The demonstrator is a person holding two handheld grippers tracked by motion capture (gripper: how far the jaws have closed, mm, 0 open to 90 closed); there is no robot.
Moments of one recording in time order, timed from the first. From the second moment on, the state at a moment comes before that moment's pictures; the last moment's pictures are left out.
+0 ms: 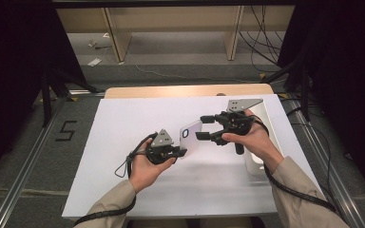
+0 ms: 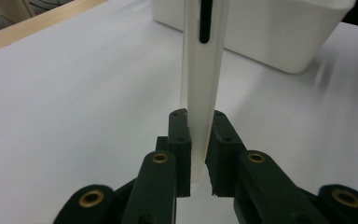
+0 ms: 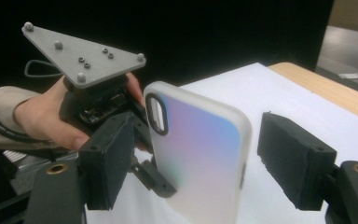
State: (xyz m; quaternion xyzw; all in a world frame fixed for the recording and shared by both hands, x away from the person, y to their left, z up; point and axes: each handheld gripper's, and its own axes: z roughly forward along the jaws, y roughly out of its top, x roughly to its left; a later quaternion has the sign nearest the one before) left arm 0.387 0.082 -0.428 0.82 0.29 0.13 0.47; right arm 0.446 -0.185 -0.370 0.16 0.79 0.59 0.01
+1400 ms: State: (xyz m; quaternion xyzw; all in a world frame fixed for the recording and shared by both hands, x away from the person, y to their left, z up) left arm 0.393 0.097 -0.427 0.79 0.39 0.18 0.45; right arm 0.429 -0.171 -0.387 0.25 0.76 0.59 0.14
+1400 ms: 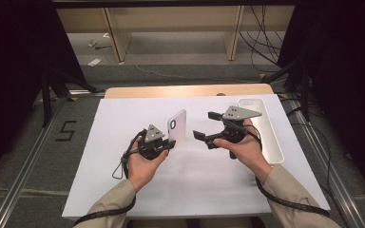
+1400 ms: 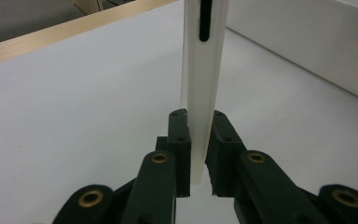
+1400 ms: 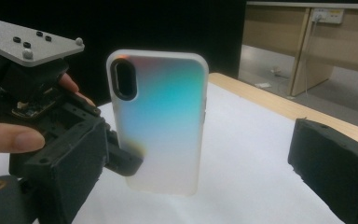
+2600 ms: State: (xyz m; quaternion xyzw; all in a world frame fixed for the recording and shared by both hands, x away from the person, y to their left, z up) left arm 0.389 0.073 -0.425 0.79 0.38 0.17 0.45; right arm 0.423 -0.151 -0.390 0.28 0.73 0.60 0.15
